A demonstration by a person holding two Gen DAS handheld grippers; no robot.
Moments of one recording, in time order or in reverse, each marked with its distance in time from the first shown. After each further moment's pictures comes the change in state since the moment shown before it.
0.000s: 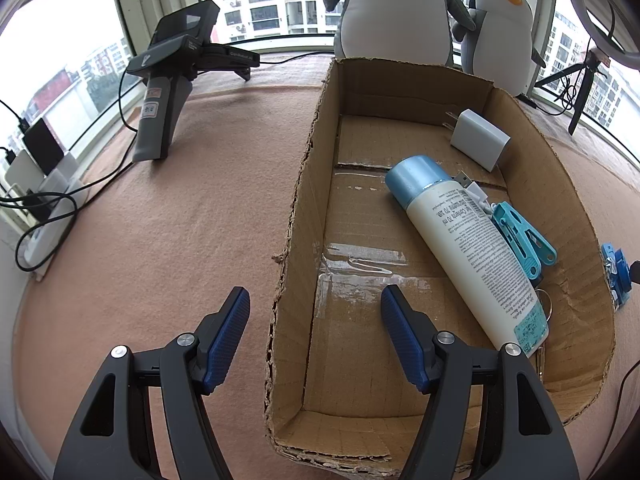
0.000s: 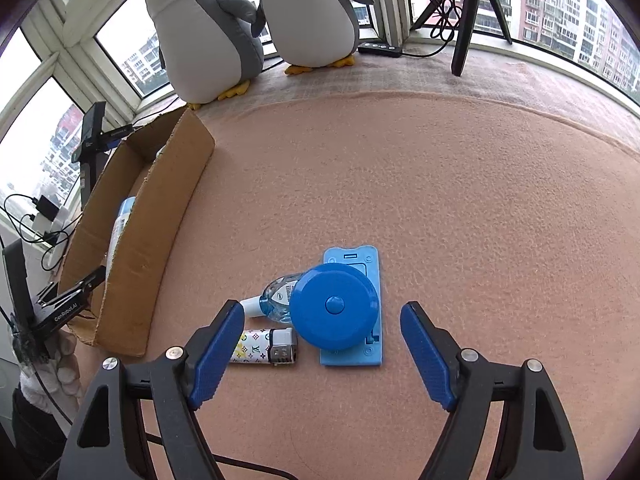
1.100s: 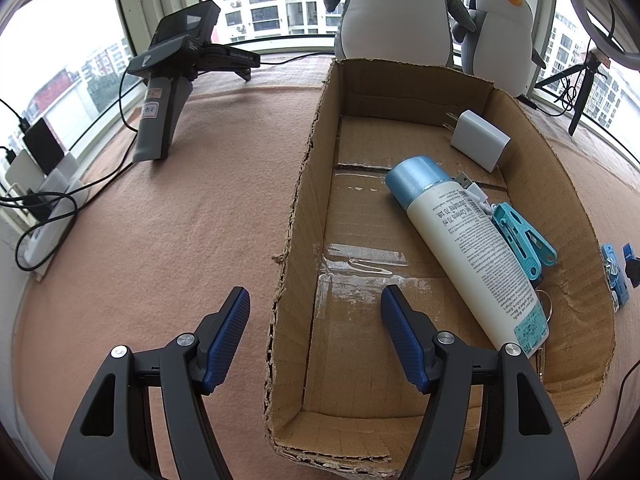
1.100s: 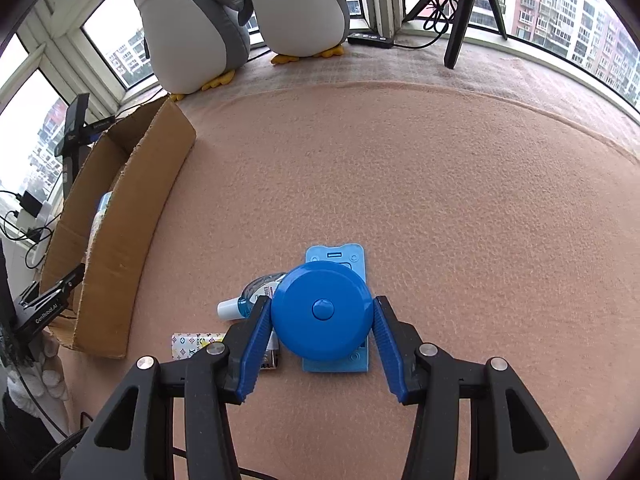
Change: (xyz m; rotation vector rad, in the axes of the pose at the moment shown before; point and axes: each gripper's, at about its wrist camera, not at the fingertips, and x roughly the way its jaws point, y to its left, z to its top) left arm 0.000 -0.001 0.000 0.016 -0.002 -0.006; right arm 0.009 0.000 0.005 0.015 0.006 -0.073
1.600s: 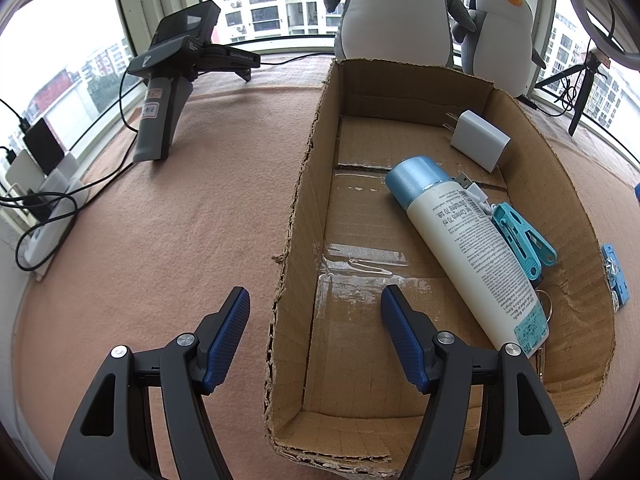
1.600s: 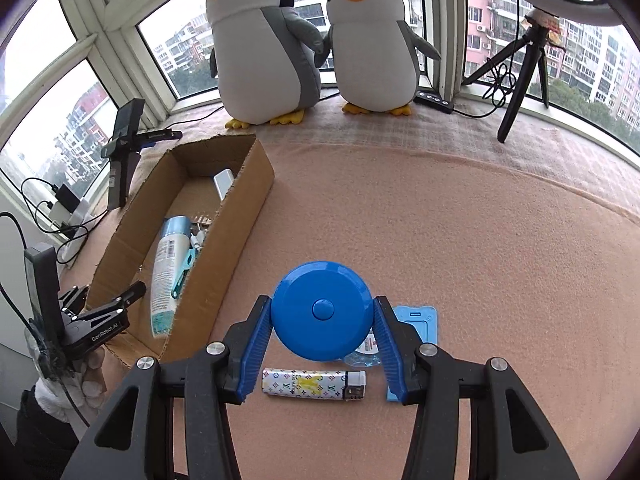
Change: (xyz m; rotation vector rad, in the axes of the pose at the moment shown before) left arm -0.001 0.000 0.000 0.005 -0.001 -0.001; right arm -0.037 0.065 0.024 -0.112 -0.099 0.058
